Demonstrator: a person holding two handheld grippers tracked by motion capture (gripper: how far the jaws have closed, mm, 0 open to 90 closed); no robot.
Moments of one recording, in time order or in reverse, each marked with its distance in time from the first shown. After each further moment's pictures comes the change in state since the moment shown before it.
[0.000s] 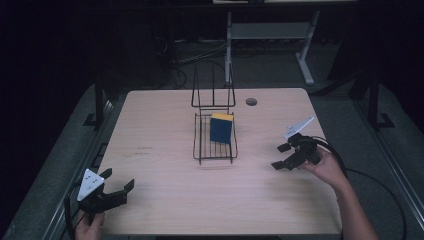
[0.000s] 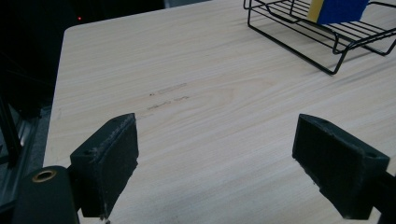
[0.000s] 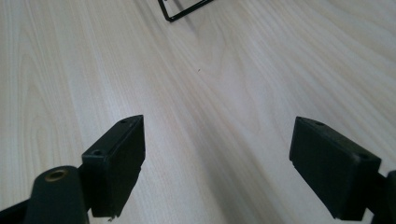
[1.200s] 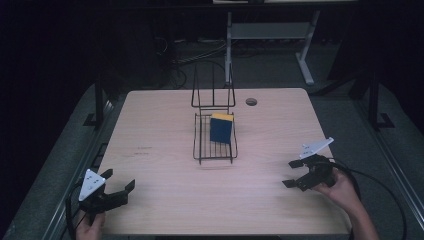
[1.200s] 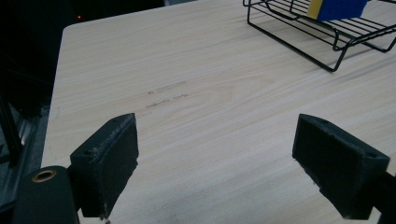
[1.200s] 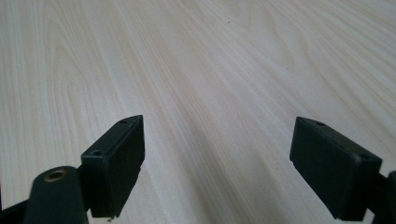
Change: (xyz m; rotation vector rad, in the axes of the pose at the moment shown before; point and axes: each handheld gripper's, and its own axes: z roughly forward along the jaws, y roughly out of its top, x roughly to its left) left arm -0.002 -0.001 0.001 0.010 0.000 0.002; right arm 0.035 -0.056 -0.014 -0.063 -0.031 0.023
